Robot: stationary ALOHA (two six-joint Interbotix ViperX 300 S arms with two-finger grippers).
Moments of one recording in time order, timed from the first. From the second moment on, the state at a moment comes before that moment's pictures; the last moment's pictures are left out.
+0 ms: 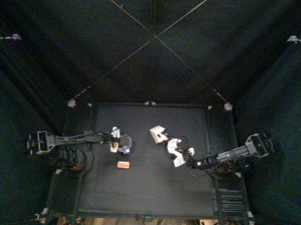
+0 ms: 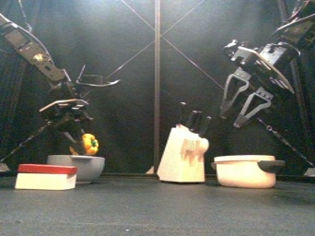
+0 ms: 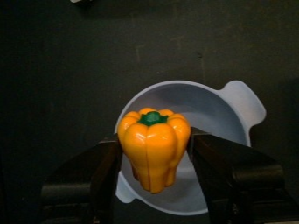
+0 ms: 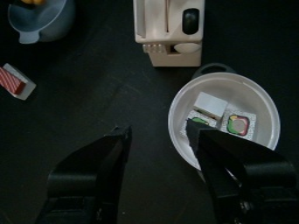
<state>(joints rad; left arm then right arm) 0.33 -0.31 0.94 0.08 0.33 0.48 0.24 -0.32 0.89 -1.09 0.75 2.03</state>
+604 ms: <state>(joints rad) -0.01 -0.33 0.81 -0.03 0.72 0.10 0.24 -0.32 0.89 -1.09 0.75 2.03</state>
